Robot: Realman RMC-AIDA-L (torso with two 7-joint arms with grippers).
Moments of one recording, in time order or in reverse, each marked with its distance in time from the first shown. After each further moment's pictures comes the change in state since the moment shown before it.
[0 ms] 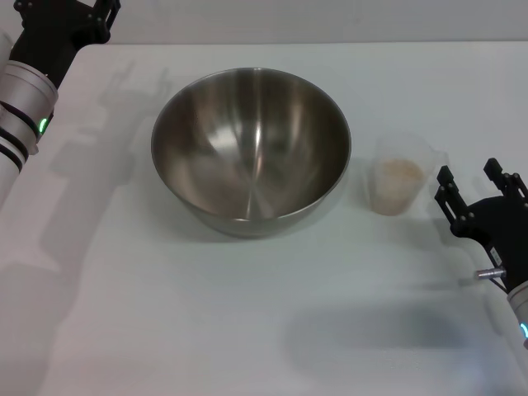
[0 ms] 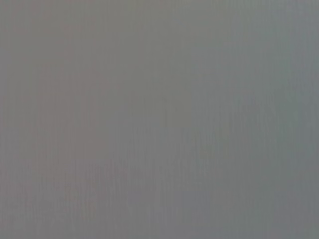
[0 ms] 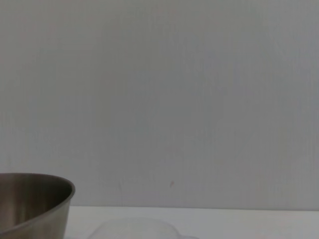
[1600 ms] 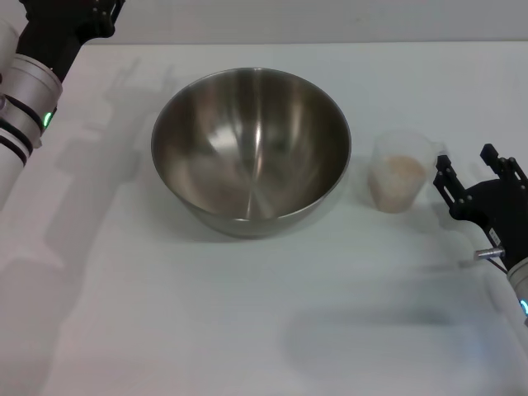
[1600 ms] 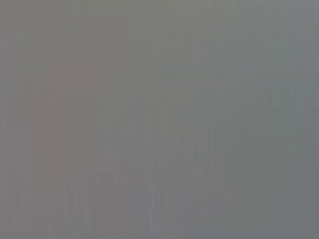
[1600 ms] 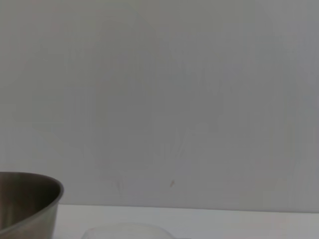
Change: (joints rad) left arm -0.016 -0.002 -0.002 0.003 -0.001 0.003 0.019; right arm 0.065 -0.002 0.006 -0.068 0.002 0.050 0.069
